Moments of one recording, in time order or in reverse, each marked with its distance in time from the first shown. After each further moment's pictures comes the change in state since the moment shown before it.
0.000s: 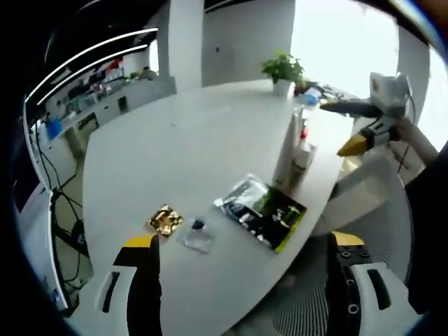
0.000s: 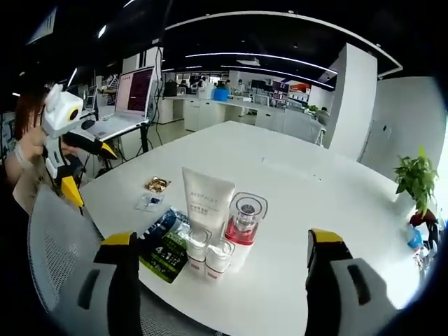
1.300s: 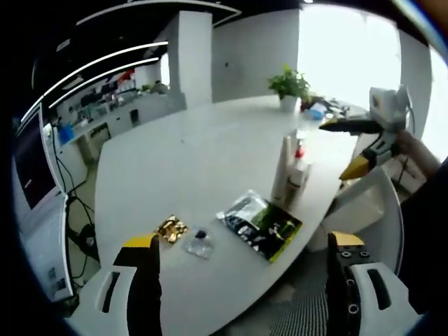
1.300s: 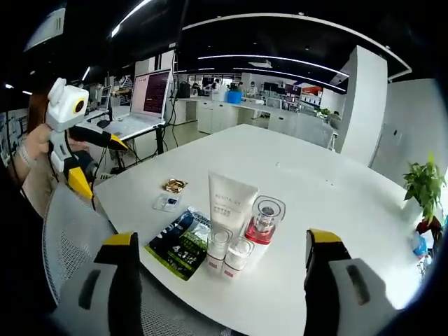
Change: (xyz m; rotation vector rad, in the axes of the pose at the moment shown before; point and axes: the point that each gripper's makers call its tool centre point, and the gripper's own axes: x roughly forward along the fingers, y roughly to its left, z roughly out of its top) left arm -0.028 -0.016 0.018 -0.007 -0.096 0.067; right arm -0.011 0.021 0.008 -0.034 -0.015 0.078
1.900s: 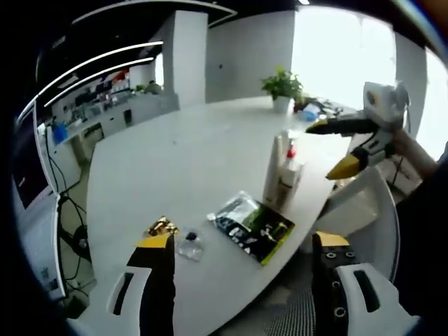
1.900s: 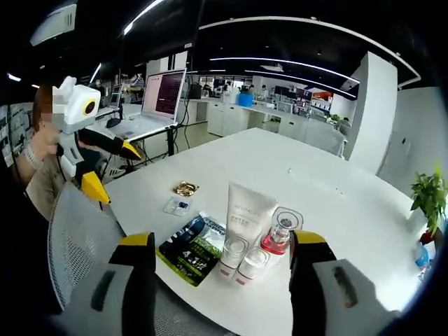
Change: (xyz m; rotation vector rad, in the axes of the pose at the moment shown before) left arm 0.002 -0.007 0.002 -0.013 -0.031 -0.034; right arm 0.002 0.016 0.009 -0.025 -0.020 0.045
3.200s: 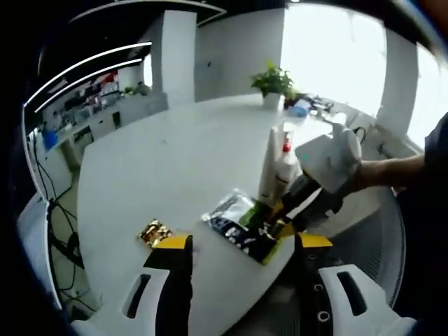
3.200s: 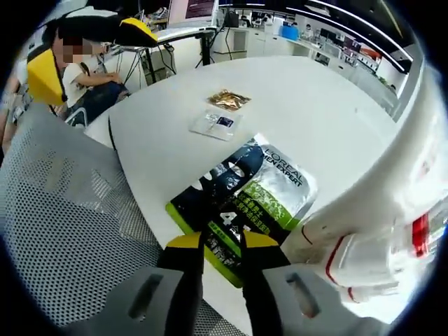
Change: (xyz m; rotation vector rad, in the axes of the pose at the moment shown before) left arm 0.013 -0.020 -0.006 0.042 0.027 -0.065; right arm 0.098 0.084 -0.097 -0.108 0.407 0.264
